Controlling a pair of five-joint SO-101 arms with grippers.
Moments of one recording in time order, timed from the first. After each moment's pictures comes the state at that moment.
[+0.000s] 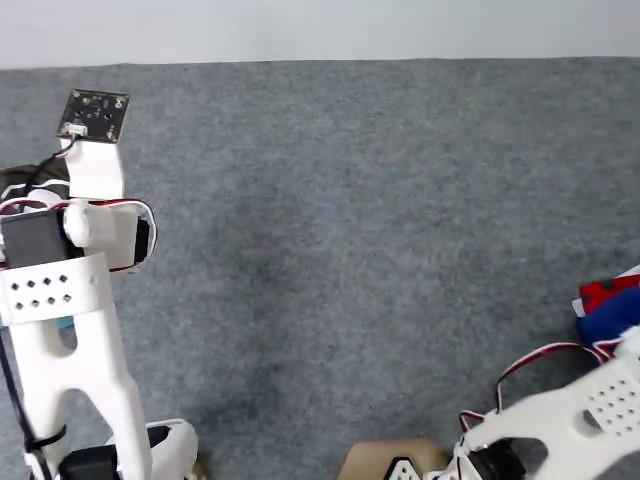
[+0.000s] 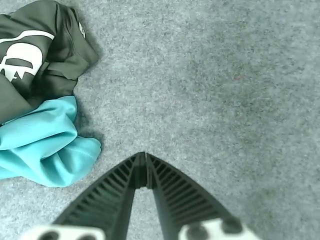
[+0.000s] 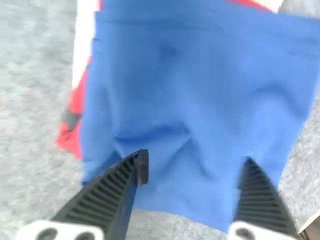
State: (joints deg) left arm -13.8 -23.2 3.6 99.4 -6.1; right arm 55.0 33.2 -50.5 100.4 6.4
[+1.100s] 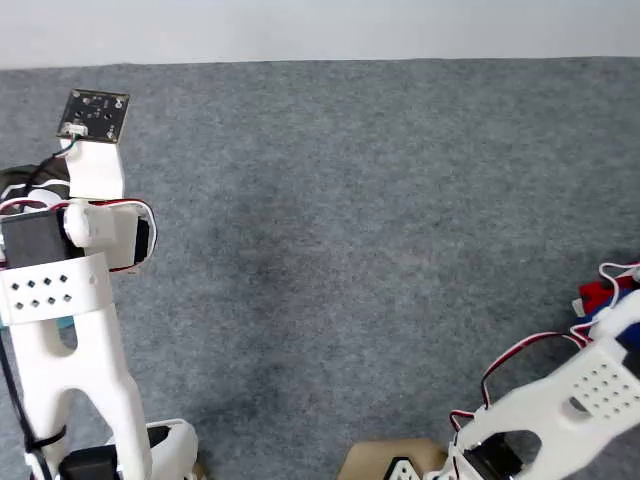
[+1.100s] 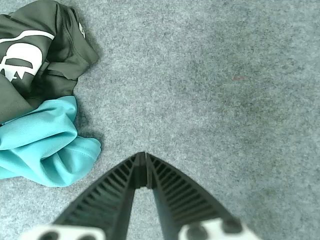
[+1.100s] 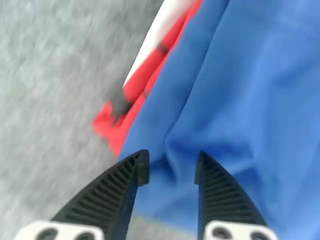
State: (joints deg) left arm -13.8 -23.2 3.6 99.4 -6.1; right arm 47.2 35.1 -37.8 90.1 13.6
